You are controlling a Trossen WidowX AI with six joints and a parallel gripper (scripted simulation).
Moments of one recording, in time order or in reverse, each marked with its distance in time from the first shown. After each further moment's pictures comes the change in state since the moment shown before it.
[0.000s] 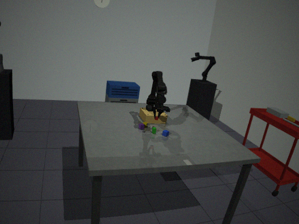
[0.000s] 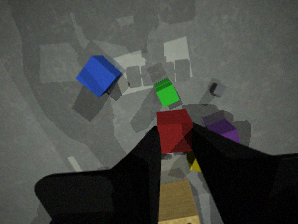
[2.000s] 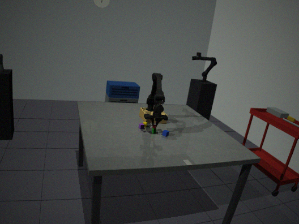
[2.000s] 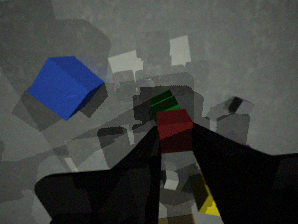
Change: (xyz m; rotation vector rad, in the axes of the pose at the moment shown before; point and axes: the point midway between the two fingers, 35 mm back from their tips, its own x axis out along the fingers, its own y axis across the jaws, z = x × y) arm 0.073 -0.005 0.000 -0.009 0.008 0.001
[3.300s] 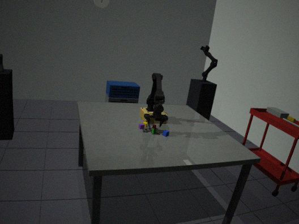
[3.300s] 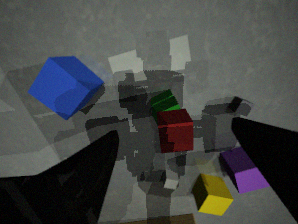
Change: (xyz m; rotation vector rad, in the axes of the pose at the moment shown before) arm 0.000 0.000 0.000 0.000 0.002 0.000
